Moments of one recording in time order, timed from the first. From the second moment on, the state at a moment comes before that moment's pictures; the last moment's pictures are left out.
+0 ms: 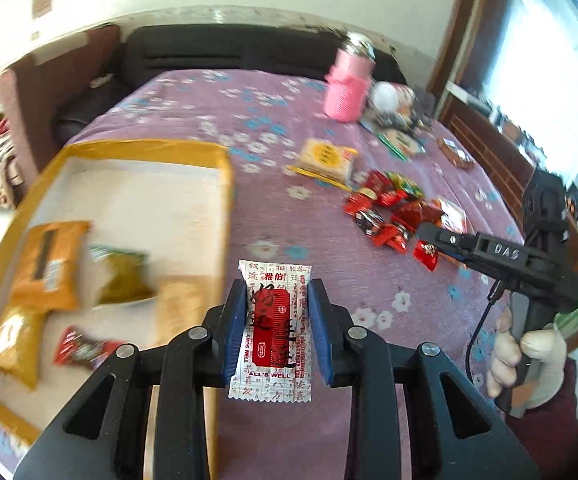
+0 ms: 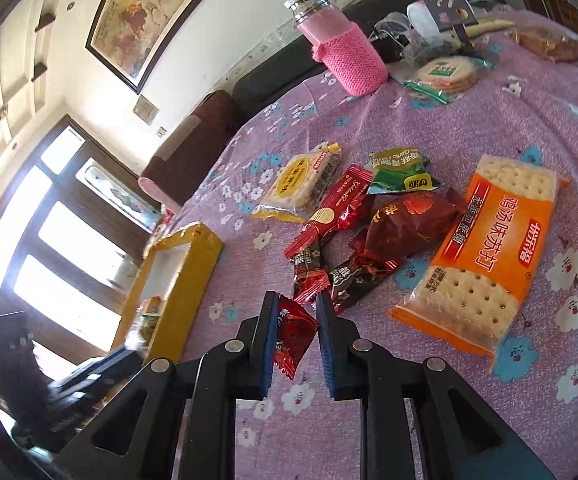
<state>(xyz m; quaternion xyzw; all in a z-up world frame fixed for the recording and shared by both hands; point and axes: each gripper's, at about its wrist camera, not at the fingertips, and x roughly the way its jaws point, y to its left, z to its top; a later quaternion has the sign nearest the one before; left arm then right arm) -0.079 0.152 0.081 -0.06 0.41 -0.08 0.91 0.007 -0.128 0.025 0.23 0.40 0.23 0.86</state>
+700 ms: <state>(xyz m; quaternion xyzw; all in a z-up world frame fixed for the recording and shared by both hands) -0.119 0.313 0.062 -0.17 0.39 0.00 0.91 -0.022 0.110 0.068 0.06 0.46 0.34 0.82</state>
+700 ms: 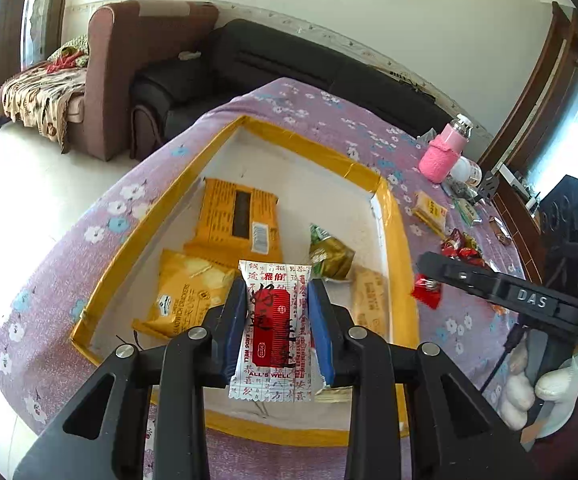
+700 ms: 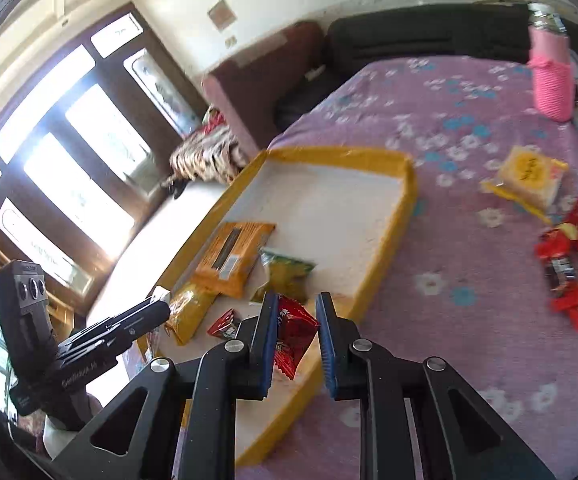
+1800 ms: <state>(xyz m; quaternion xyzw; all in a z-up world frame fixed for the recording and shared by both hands) -0.133 0.262 0.073 -0.14 0.40 0.00 0.91 -0.046 0.083 0.080 0.05 0.42 0.31 0.85</state>
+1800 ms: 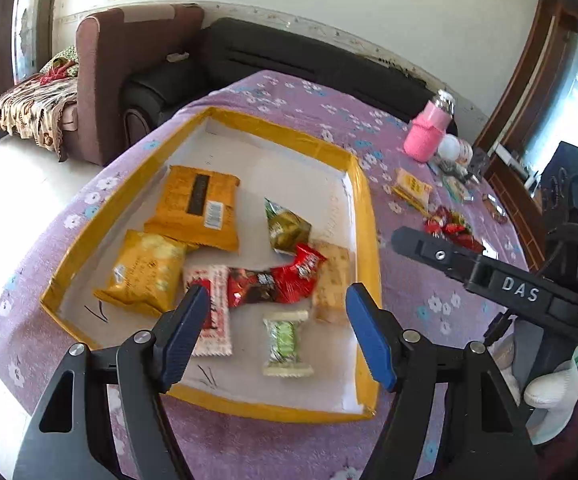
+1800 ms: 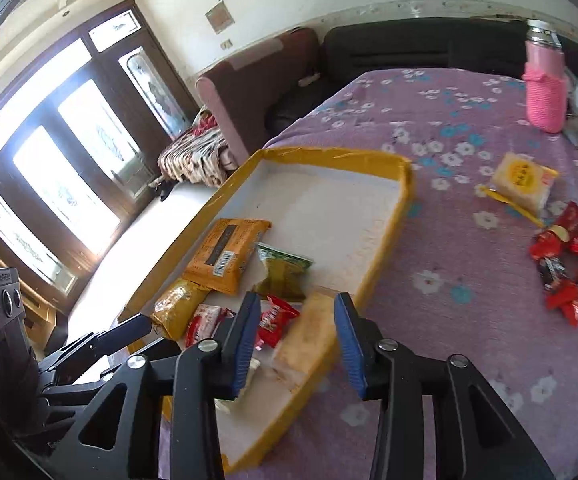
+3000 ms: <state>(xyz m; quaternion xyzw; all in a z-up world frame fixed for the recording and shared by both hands) -0.137 0.154 0.094 -0.09 0.41 -0.10 0.90 -0.031 -0.223 0.060 0.22 0.39 0.07 0.89</state>
